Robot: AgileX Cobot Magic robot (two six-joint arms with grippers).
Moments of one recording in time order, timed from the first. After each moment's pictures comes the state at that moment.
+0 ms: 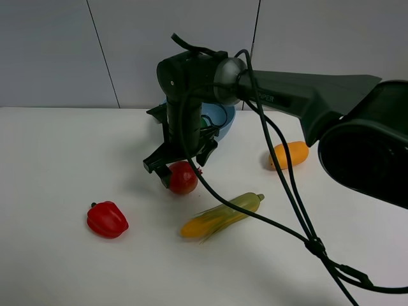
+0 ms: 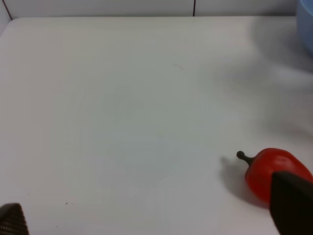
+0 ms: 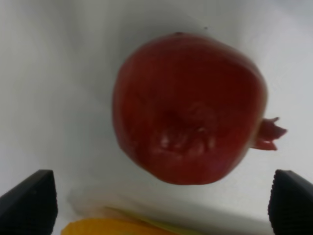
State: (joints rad) left arm -0.05 -0.01 -0.51 0.14 1.05 -0.14; right arm 0.78 2.27 -1.92 0.07 1.22 0.13
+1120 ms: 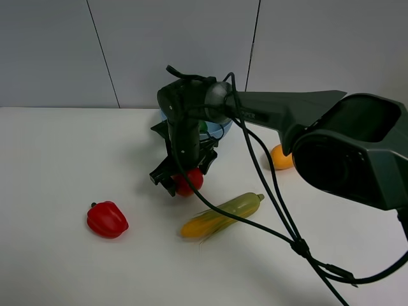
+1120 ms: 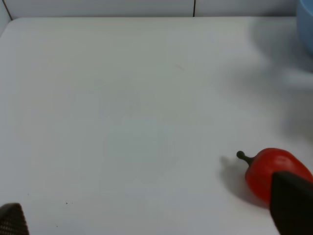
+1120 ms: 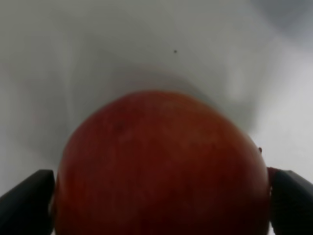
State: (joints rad) left arm -0.05 -0.01 -0.51 0.14 1.05 -0.14; right arm 0.78 2.38 -1.91 0.03 1.15 0.13
